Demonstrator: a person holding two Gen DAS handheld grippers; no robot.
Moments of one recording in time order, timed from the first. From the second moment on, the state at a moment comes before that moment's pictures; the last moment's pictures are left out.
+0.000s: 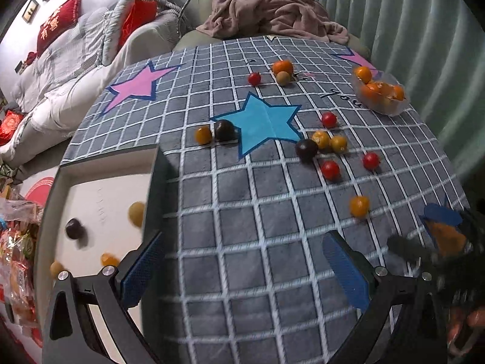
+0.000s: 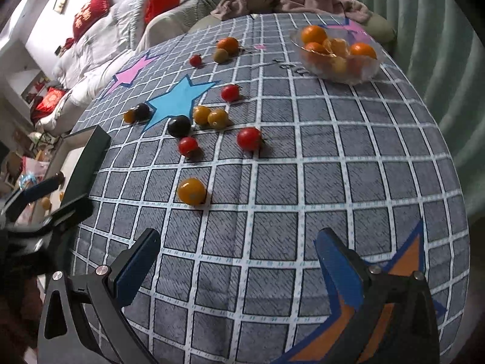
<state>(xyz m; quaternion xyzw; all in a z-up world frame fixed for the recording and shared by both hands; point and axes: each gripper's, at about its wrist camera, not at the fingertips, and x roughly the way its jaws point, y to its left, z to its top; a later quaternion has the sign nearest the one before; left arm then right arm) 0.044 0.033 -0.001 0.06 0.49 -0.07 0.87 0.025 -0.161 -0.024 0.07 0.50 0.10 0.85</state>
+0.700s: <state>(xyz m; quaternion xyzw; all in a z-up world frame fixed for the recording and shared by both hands) 0.134 -0.014 -0.037 0.04 0.49 -0.11 0.86 0.047 -0.119 -0.037 0.00 0.46 0.14 0.87</state>
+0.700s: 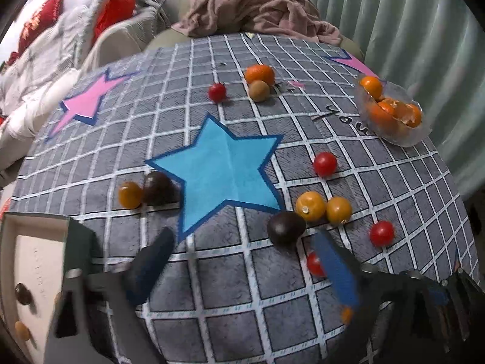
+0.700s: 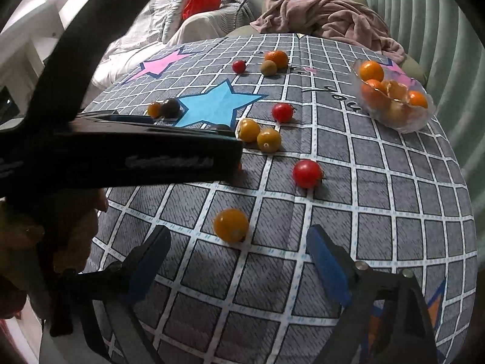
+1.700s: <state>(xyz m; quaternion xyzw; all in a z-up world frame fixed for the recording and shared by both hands) 0.037 0.021 -0.039 0.00 0.49 -0.14 0.86 -0.001 -0.155 -0.035 0.09 0.48 0.14 0.86</state>
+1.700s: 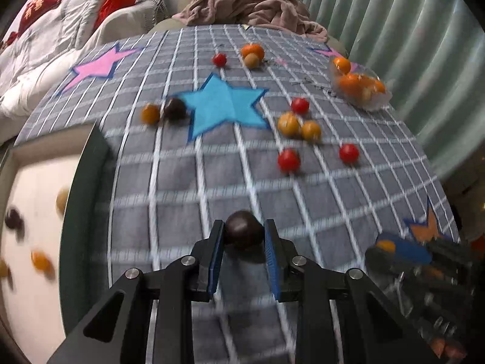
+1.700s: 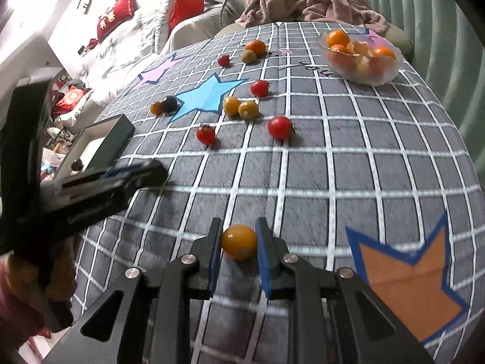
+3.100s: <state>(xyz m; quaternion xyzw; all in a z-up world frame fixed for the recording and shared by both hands) -0.053 0.091 0.023 -0.05 0.43 -0.12 0.89 -0.045 -0.110 0.018 0.08 0.46 0.16 0.87</state>
